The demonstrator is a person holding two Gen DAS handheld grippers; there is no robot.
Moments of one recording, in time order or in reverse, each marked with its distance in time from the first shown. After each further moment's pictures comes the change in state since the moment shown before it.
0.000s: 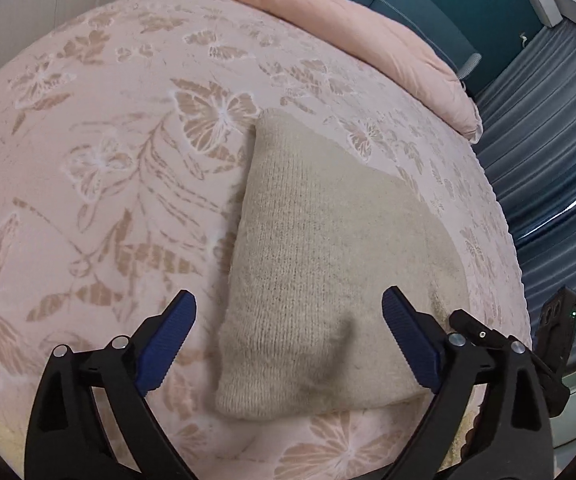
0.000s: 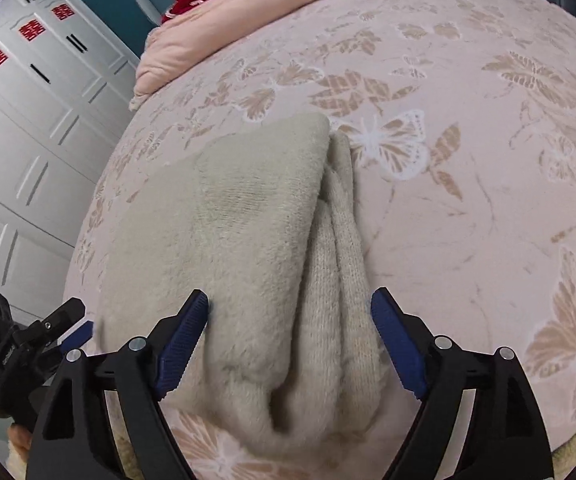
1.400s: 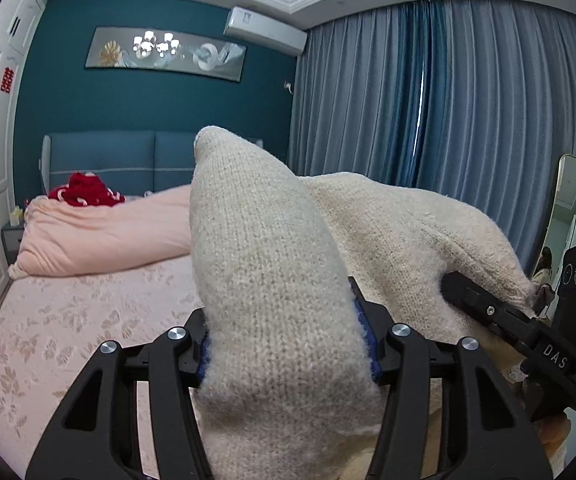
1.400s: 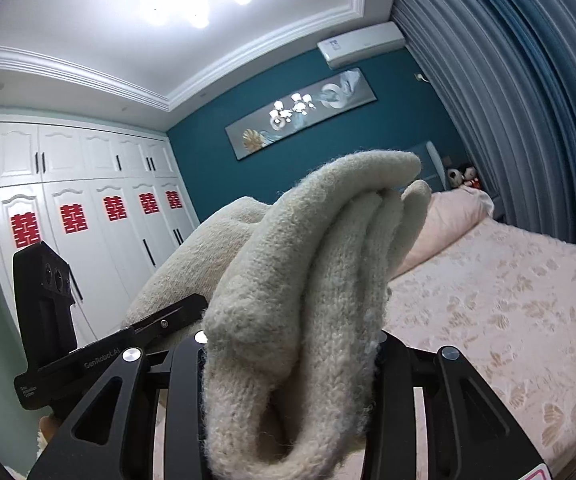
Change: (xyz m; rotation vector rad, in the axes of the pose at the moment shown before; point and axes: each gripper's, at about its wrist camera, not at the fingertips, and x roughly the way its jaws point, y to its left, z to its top) left arm -0.295 -0.402 -0.030 0.723 -0.547 -0.325; right arm -0.479 0.017 -0.019 -0.266 -0.951 0.233
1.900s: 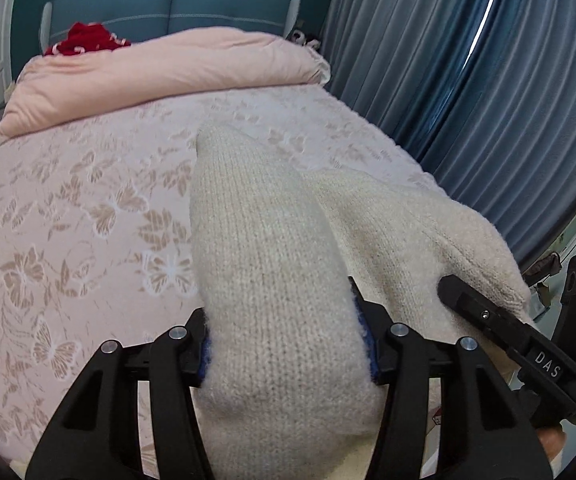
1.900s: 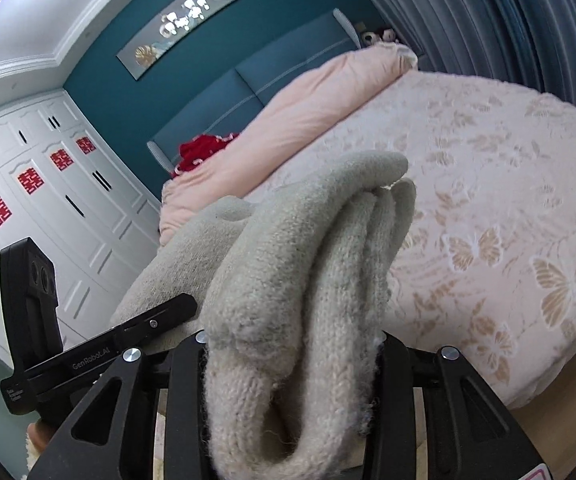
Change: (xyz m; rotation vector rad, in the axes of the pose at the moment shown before) left arm 0.164 0.001 -0.151 -0.162 0.499 0.029; right arm 0.042 -0.141 -0.120 0.288 0.359 -0.230
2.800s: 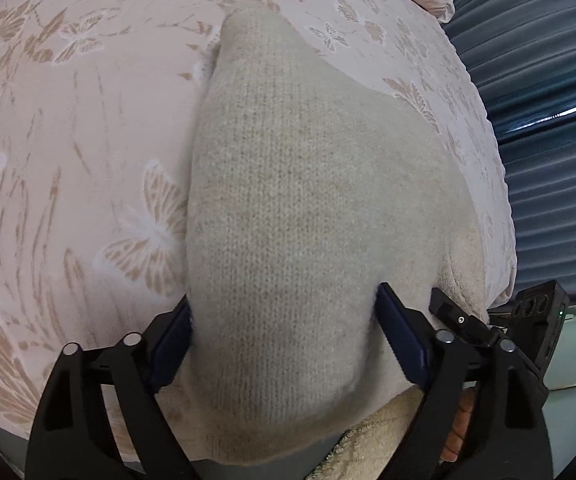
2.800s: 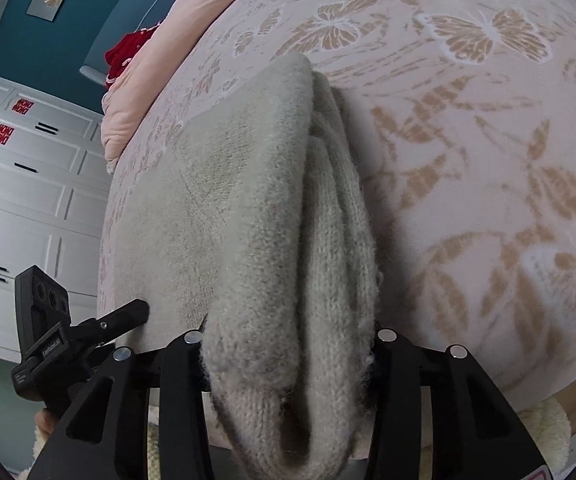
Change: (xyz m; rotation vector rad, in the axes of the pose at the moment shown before) left arm 0.174 0.157 -0.134 -0.521 0.428 -0.029; right arm 0.202 -0.143 -0.123 0.249 0.569 -0.061
